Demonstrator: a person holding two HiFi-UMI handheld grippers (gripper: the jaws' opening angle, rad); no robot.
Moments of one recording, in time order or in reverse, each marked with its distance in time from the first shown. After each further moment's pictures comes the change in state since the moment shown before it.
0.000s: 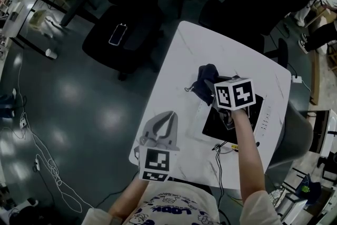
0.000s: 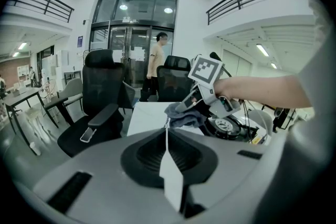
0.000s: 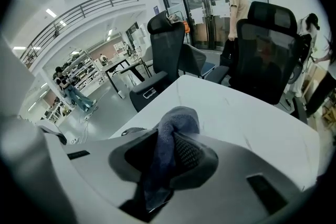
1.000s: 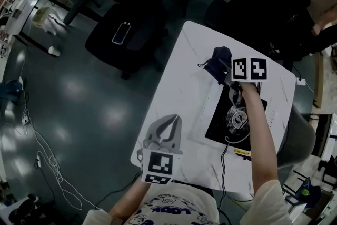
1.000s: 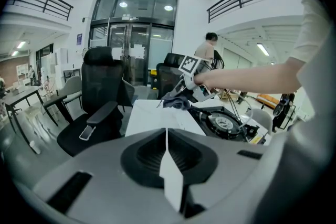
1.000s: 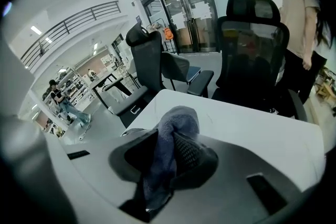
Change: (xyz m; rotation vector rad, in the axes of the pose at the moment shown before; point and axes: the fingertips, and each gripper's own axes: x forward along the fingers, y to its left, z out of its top) left arm 0.006 0.000 -0.004 -0.005 0.024 -0.007; right arm 0.018 -0.069 0.061 0.166 -0.080 -0.043
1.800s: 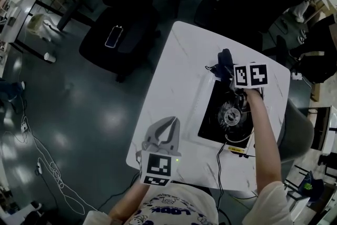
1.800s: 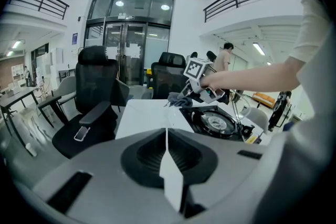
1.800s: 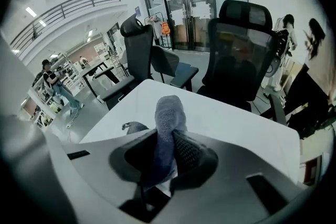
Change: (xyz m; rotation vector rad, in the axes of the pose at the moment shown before) left arm 0.004 -0.024 0.001 0.021 0.006 -0.038; right arm -0.031 -0.059 -0.035 -0.066 0.064 -0.133
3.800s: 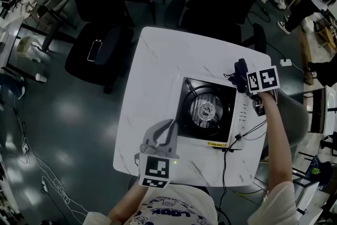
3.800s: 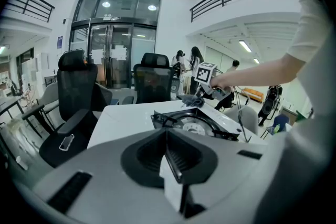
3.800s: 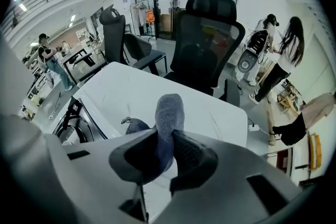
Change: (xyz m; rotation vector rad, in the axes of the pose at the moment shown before) left arm 0.026 -0.084 0.024 0.088 -0.015 -0.101; right arm -0.085 -0.166 -0.092 0.015 0.127 -0.198
